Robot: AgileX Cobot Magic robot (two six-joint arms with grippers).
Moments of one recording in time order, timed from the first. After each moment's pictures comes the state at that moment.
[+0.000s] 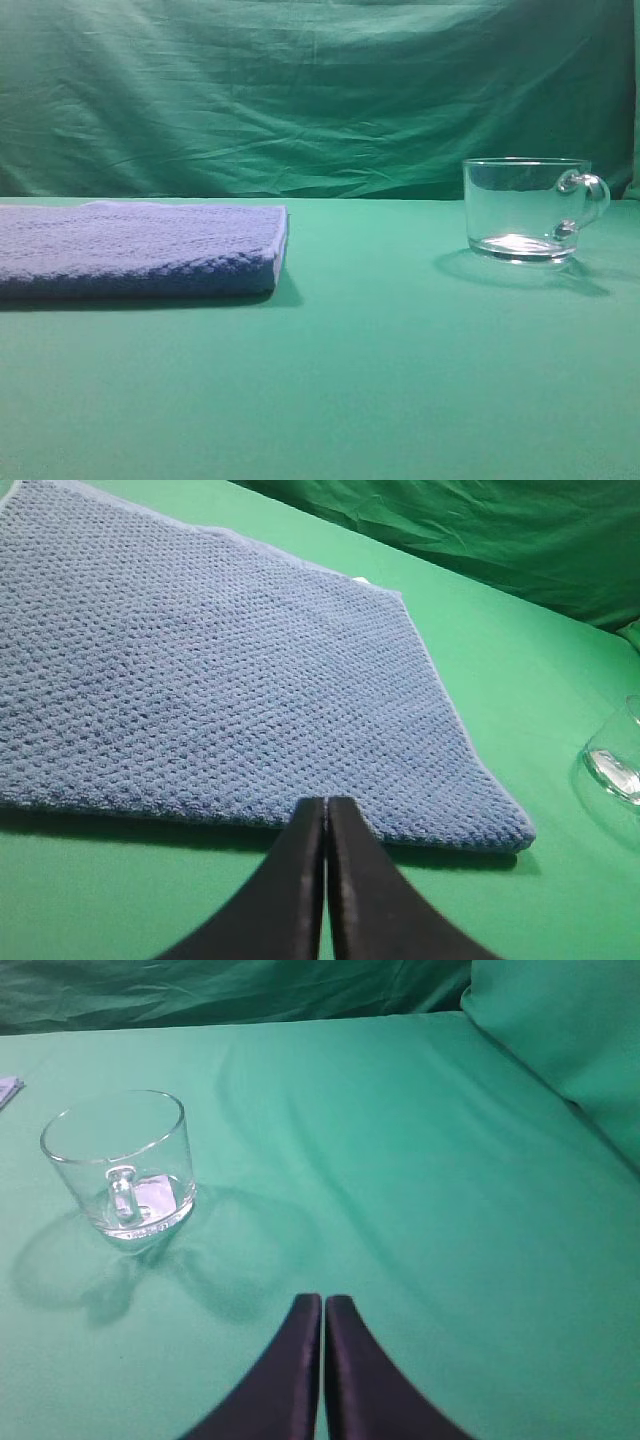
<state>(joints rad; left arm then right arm) -0.11 -0.02 -0.05 -0.37 0.45 -0.05 0.03 -0.01 0.03 -0.03 0.39 0.07</state>
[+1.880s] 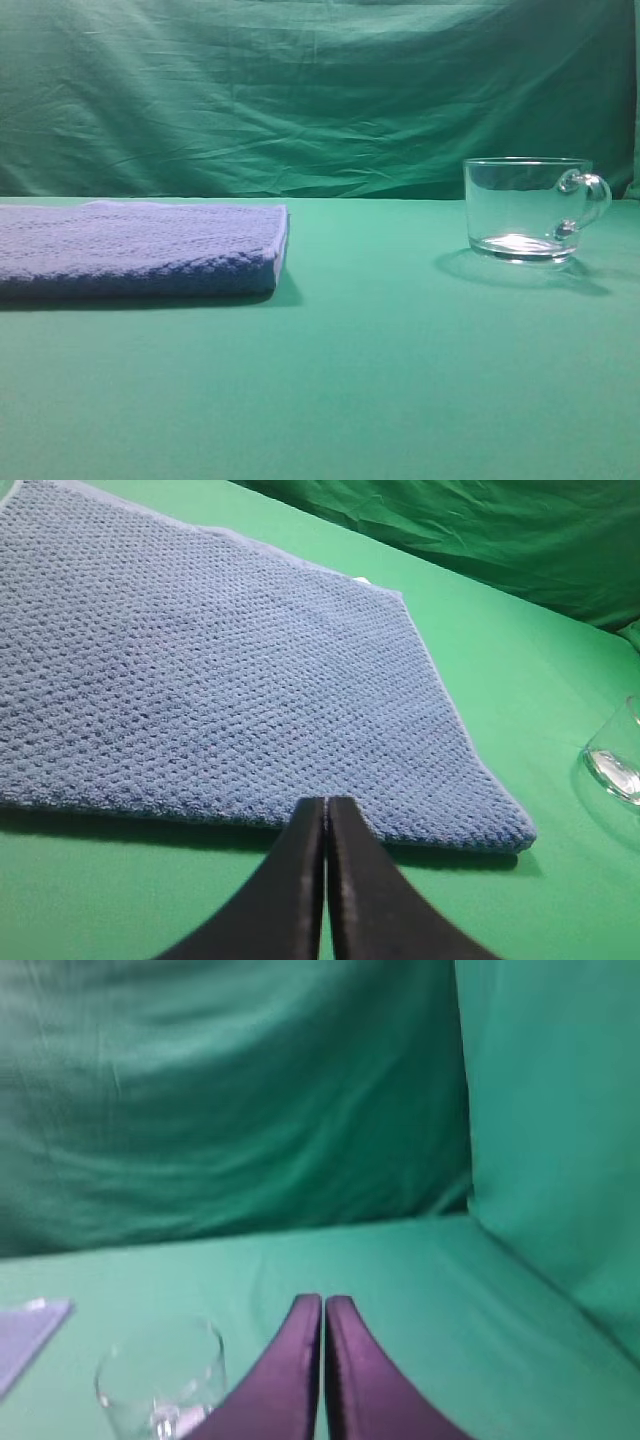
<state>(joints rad) -0.11 -0.02 -0.05 -0.37 0.45 -0.05 0.05 0.15 -0.16 0.04 0.19 0.07</state>
